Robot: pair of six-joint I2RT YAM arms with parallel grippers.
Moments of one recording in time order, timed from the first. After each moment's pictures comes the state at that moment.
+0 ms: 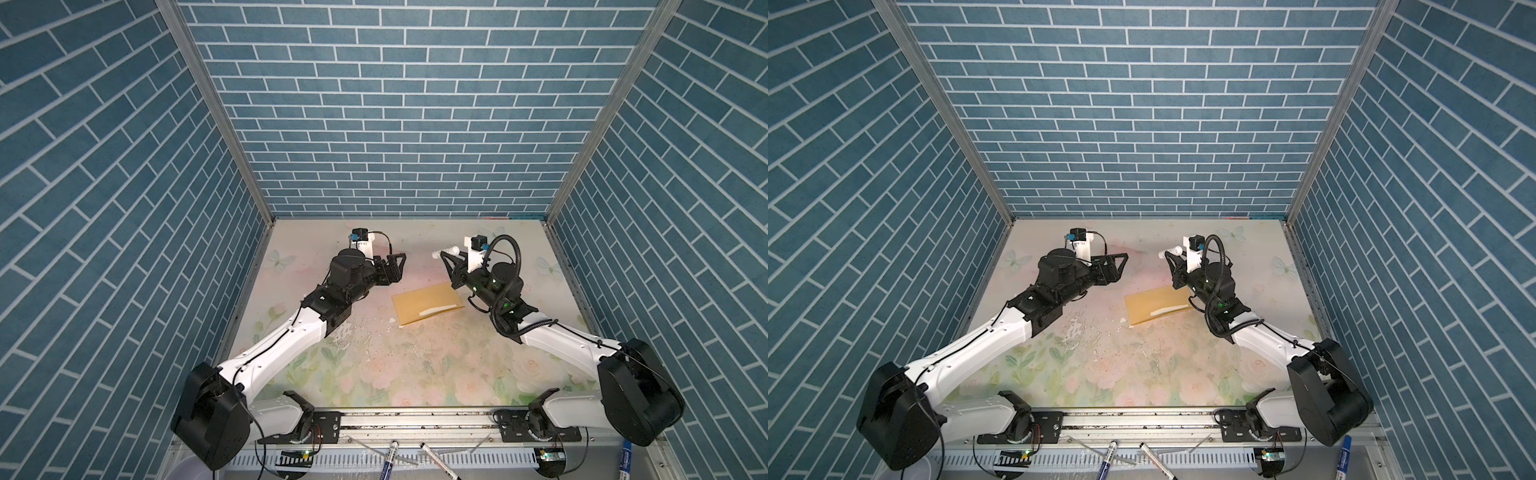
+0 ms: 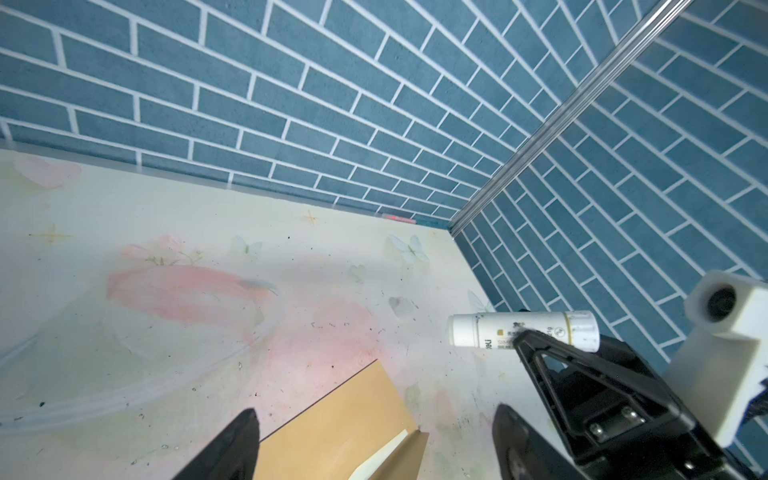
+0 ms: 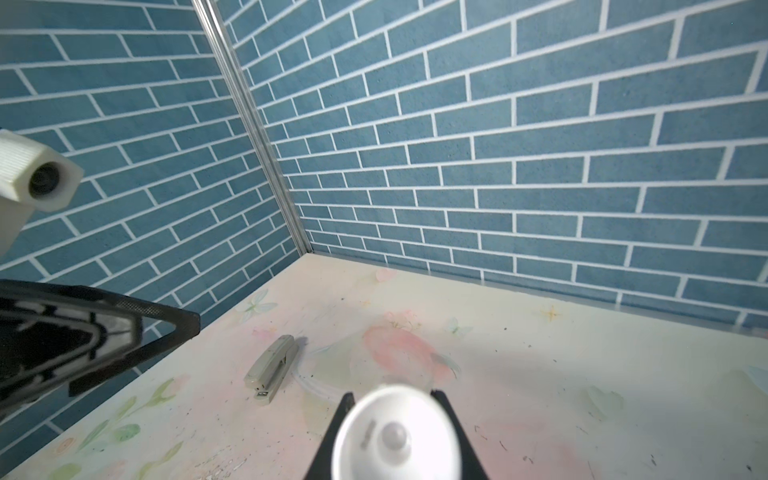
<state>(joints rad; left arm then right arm) -0.57 1.22 0.88 0.08 0.05 -0.59 0.58 1.34 0.67 0.67 -0.14 0.20</state>
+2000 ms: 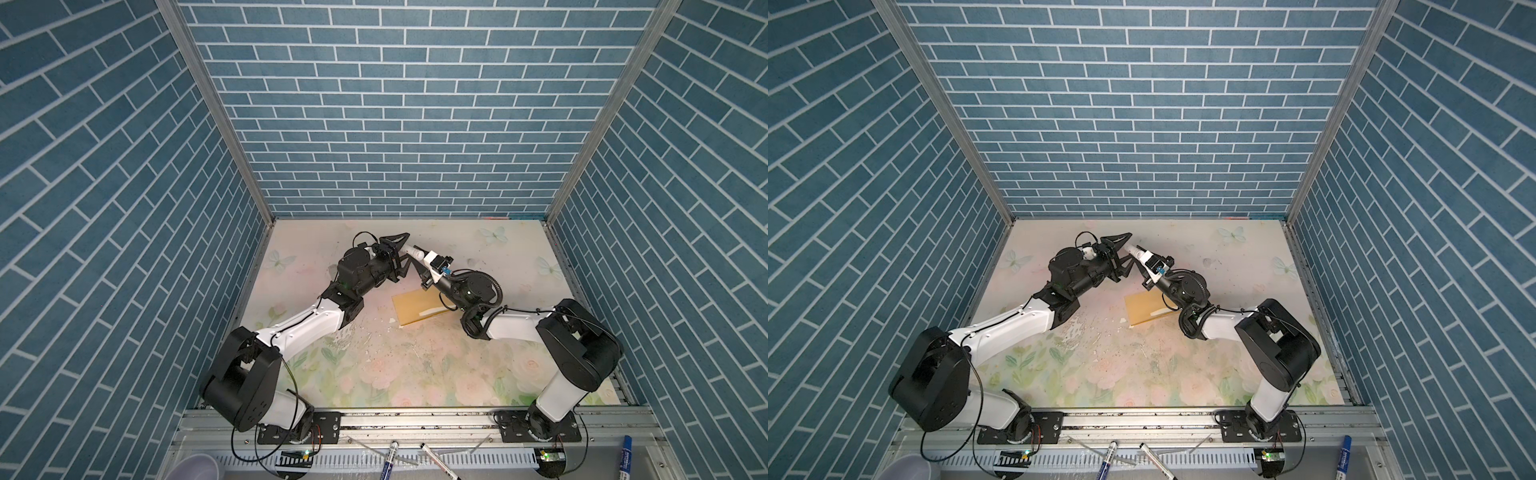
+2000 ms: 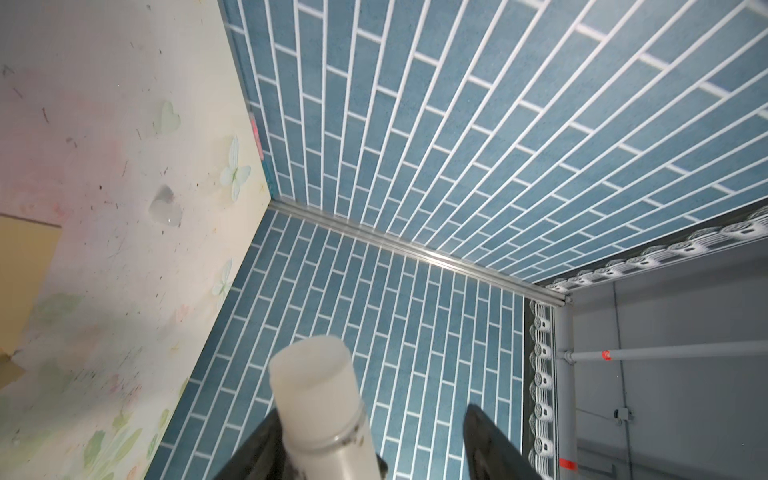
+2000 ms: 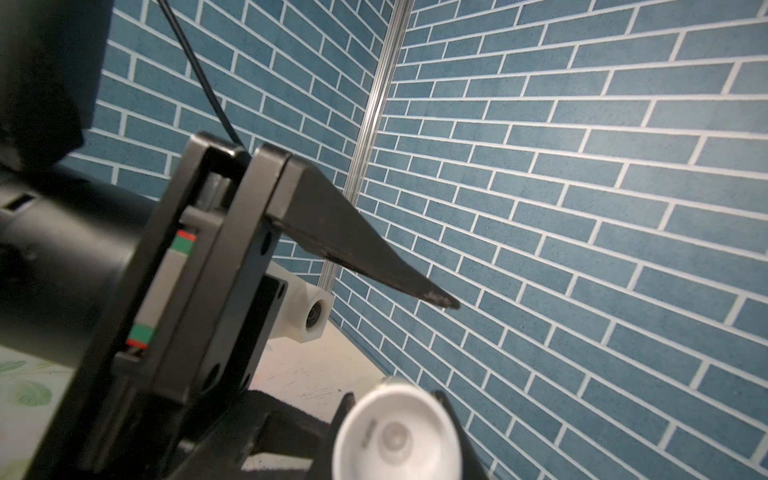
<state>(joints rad) -0.57 1.45 0.87 0.57 0.22 -1.92 0.75 1.69 0.75 1.26 -0.19 -0.29</state>
